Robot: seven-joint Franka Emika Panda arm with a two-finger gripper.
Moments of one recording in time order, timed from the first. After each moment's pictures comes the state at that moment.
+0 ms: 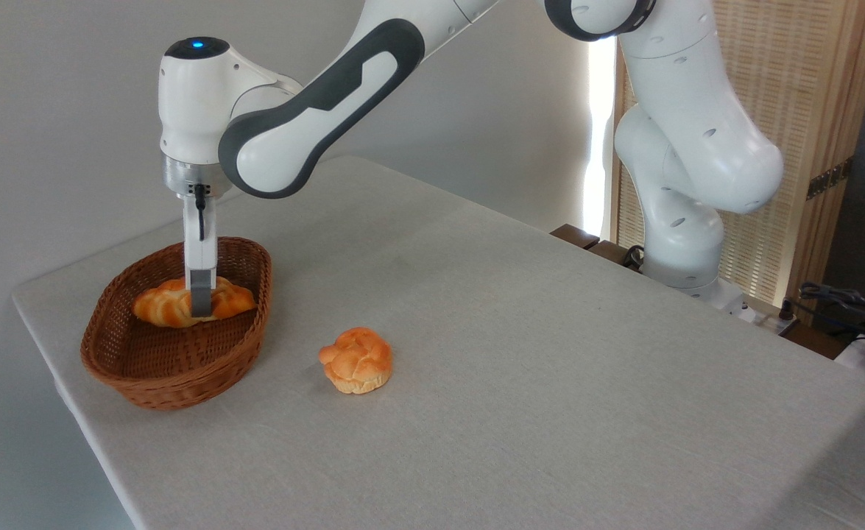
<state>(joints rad) -0.18 0.35 -0.40 -1.77 0.04 2.42 0.61</state>
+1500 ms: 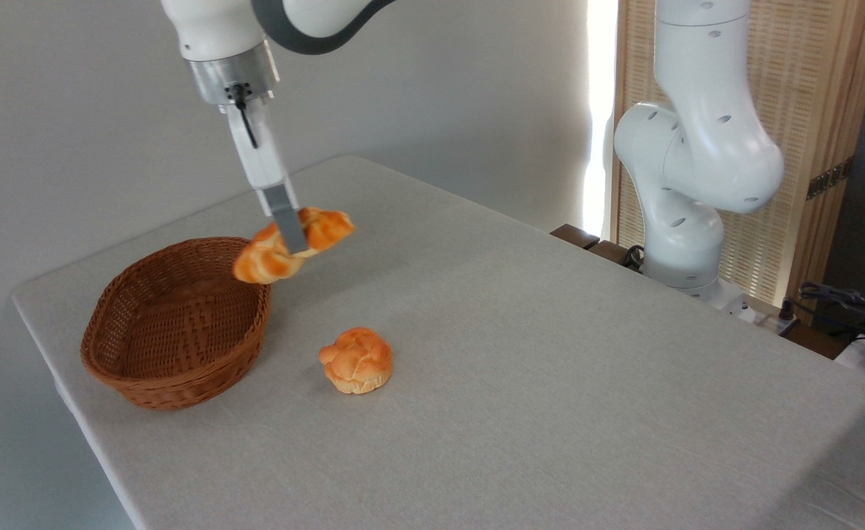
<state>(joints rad) -0.17 0.04 -0.21 -1.72 -0.08 1.71 0.83</state>
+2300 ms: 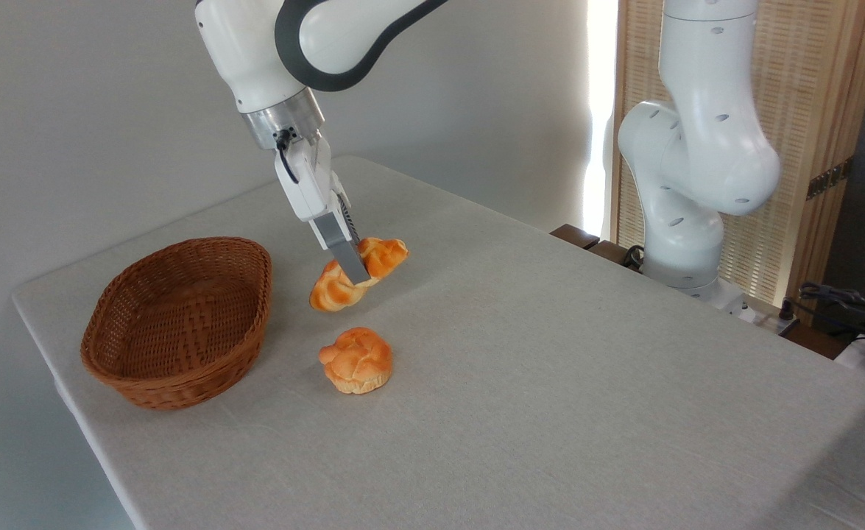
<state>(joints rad) -0.27 -0.01 -0.21 -1.95 0.06 1.74 0.86</state>
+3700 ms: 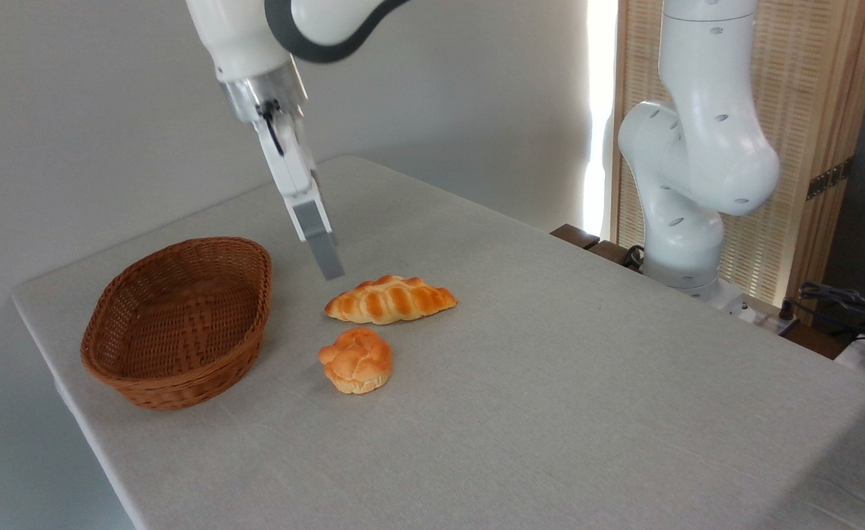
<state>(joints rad) -0.27 0.00 -0.16 -1.83 0.06 1.74 0.75</state>
